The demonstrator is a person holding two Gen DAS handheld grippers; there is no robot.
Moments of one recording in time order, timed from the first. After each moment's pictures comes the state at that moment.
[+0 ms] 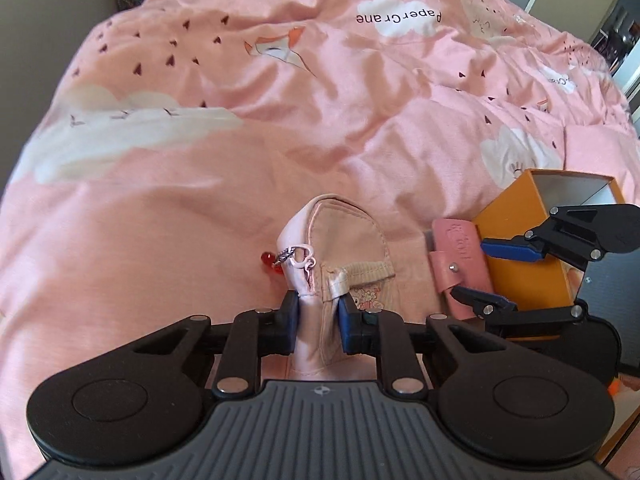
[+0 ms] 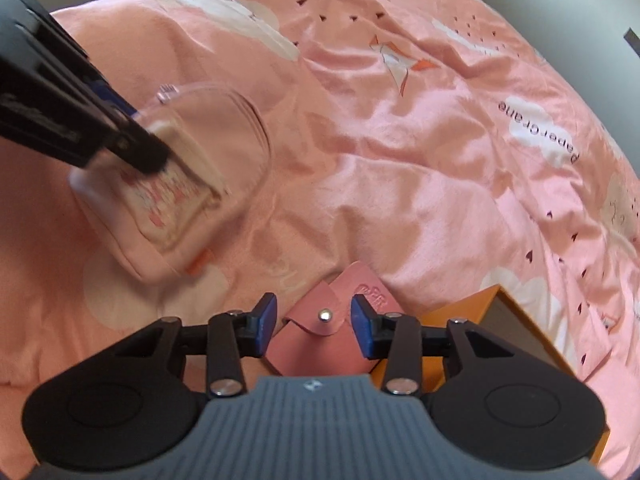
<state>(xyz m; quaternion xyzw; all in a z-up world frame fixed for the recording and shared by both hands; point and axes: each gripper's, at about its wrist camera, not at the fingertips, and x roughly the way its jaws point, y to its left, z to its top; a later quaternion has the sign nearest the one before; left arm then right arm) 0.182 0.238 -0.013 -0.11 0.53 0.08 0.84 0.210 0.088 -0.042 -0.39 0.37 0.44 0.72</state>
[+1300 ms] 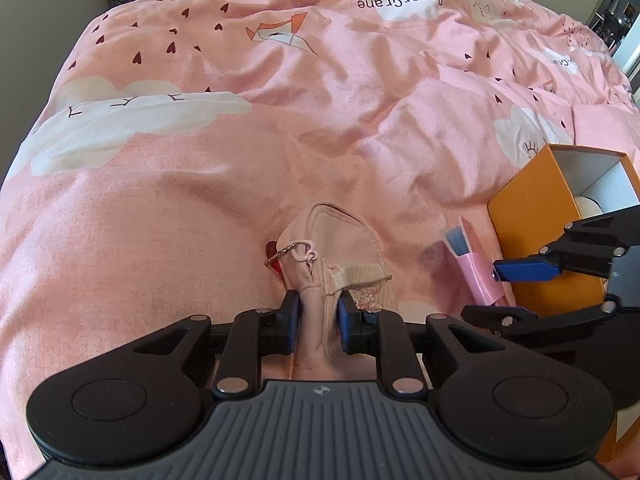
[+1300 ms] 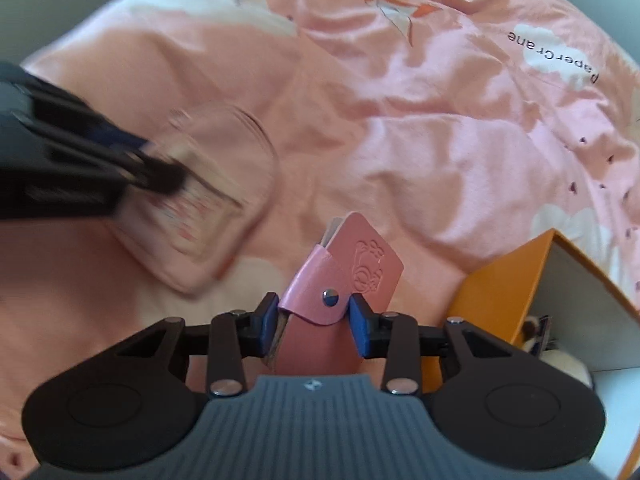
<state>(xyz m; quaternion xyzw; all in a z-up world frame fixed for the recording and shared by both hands) 0.182 0.245 -0.032 -0.09 0.54 0.06 0.83 0.208 0.090 -0.036 -0.29 0.48 0.44 0.70</state>
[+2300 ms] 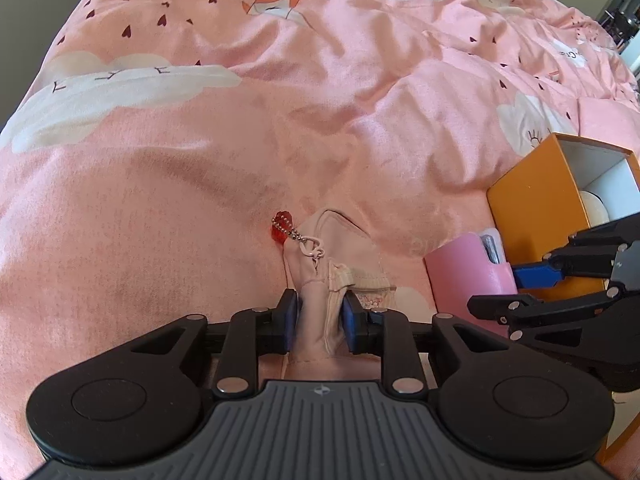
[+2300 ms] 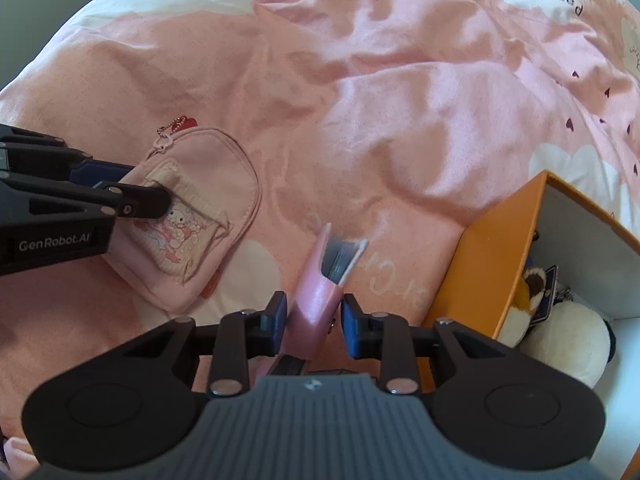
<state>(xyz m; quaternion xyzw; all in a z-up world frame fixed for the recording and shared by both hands) 0.190 0.238 -0.044 -0.11 0.57 0.07 0.81 0.235 0.086 -0.055 -0.26 0.55 0.39 0.69</state>
